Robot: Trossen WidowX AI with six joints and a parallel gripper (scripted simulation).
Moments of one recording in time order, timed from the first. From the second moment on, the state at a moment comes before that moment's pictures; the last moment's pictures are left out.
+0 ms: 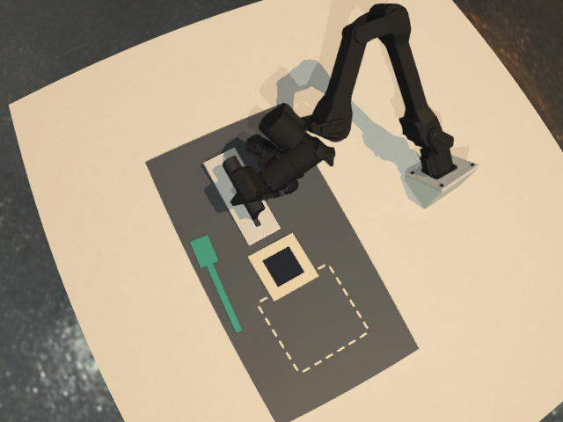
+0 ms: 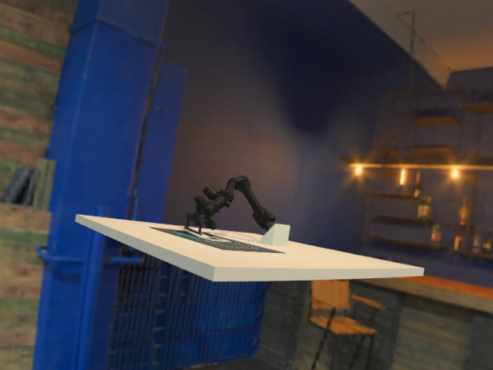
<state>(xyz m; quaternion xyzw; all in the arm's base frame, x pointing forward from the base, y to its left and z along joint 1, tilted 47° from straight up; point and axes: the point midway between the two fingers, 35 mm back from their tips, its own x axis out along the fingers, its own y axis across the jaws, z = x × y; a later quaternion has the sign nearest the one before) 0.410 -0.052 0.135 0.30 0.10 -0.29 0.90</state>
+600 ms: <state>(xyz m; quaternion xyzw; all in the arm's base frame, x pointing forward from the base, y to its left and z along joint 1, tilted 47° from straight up) 0.411 -0.046 0.124 0.30 0.10 -0.29 0.91</state>
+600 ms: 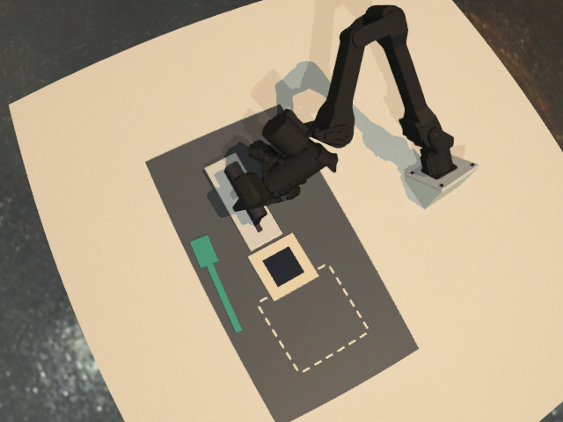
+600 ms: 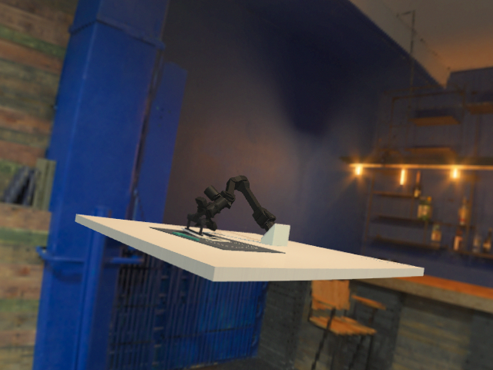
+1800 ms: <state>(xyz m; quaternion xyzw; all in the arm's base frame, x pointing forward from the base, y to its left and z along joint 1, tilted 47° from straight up) 0.404 -0.019 0.096 0.33 0.12 -0.29 0.89</state>
